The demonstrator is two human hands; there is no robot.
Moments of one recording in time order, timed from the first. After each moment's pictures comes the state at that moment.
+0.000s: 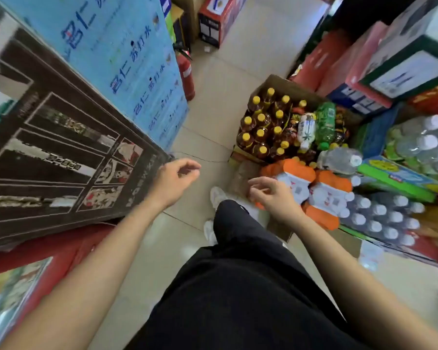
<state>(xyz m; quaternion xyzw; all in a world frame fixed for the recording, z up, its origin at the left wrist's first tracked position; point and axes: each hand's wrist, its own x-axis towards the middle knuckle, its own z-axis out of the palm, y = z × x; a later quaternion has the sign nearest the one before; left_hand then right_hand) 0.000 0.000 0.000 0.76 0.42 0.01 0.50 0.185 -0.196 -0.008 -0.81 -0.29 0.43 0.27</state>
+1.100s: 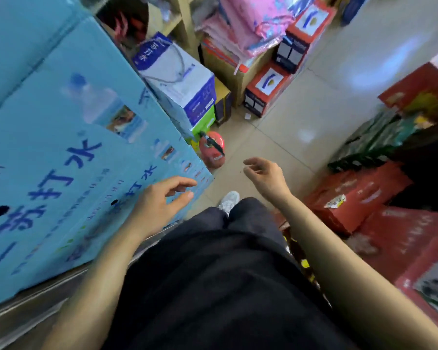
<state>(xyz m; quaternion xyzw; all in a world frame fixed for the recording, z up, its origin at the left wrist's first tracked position) 0.207 0.379 0.021 0.70 0.49 0.06 0.51 0.474 0.313 -0.048 -0.79 -0.33 0.44 0.27</state>
